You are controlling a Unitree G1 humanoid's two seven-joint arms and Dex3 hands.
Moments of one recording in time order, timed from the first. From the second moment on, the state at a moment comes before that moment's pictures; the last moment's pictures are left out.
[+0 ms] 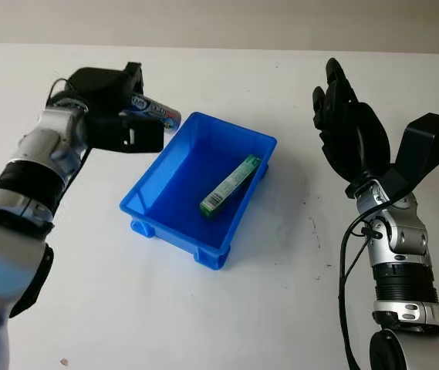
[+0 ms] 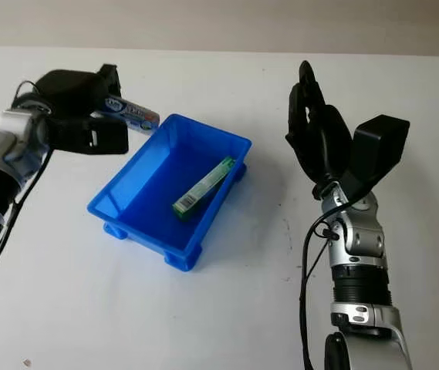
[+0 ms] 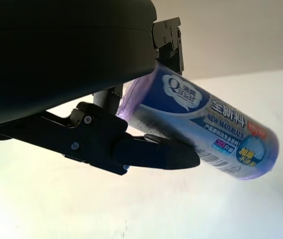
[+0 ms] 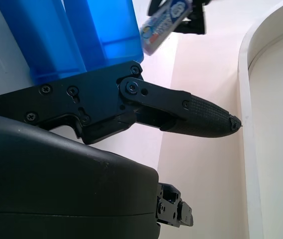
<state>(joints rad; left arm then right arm) -1.18 0.59 -0.44 0.94 0.76 -0.02 -0.13 -0.56 -0.26 -0.20 0.28 0.25 0.14 0.29</state>
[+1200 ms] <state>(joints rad) -0.97 0.69 -0.22 0.09 0.61 0.04 -0.37 -0.57 -0.26 -0.19 0.28 0.24 0.14 0.29</state>
